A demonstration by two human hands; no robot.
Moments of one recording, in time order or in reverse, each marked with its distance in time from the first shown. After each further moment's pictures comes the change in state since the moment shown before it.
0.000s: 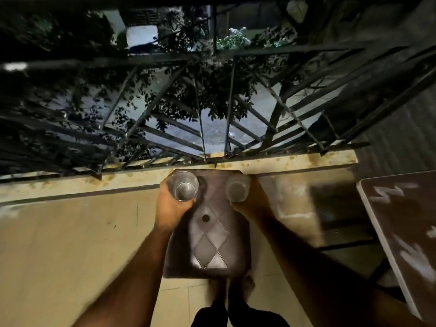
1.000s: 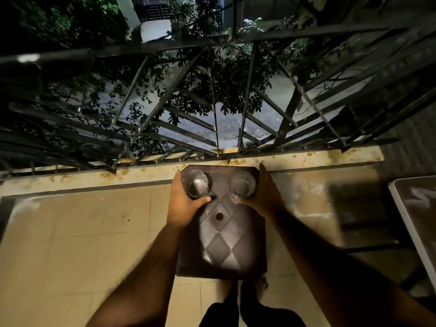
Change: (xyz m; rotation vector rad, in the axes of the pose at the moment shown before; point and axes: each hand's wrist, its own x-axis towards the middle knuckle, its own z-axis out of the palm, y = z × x) left_hand 0.014 -0.017 0.000 0.159 -0.053 0.046; right_hand 0.026 0.006 0.019 -0.076 -0.090 -0.068
